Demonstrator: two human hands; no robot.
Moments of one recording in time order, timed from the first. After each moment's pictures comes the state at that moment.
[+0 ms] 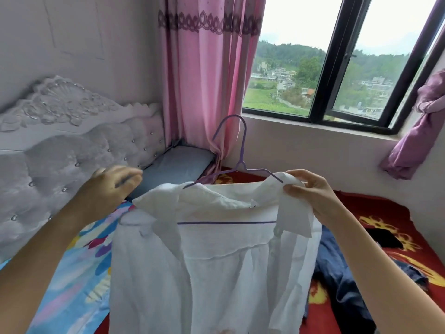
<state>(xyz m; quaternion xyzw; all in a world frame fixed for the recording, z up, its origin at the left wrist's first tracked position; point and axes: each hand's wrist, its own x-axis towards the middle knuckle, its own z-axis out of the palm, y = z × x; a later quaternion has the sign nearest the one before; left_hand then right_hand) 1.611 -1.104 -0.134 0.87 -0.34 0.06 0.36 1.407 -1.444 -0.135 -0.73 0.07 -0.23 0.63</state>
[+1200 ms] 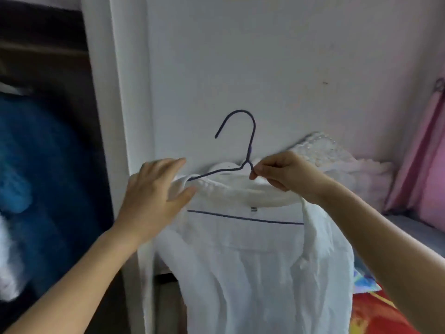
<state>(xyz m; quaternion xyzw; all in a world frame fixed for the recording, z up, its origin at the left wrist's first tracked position) 1.303 -0.748 -0.066 0.88 0.00 0.46 0.13 1.422 -0.968 -0.001 -0.80 -0.42 0.01 0.43</state>
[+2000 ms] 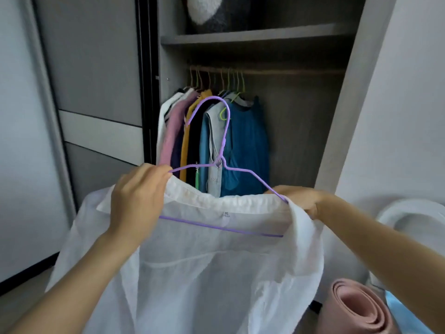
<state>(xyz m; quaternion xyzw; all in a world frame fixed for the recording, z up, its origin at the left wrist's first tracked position) 0.991 -0.530 -0.097 0.74 0.24 0.60 -0.19 1.269 -0.621 -0.052 -0.65 -0.64 0.37 0.21</state>
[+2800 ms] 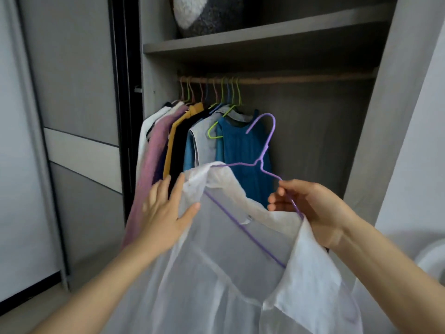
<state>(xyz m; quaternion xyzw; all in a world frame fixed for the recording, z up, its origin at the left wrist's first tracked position) 1.147 -0.389 -0.117 0.79 0.46 0.41 -0.02 1.353 -0.544 -0.021 -0.50 -0.35 0.51 0.61</state>
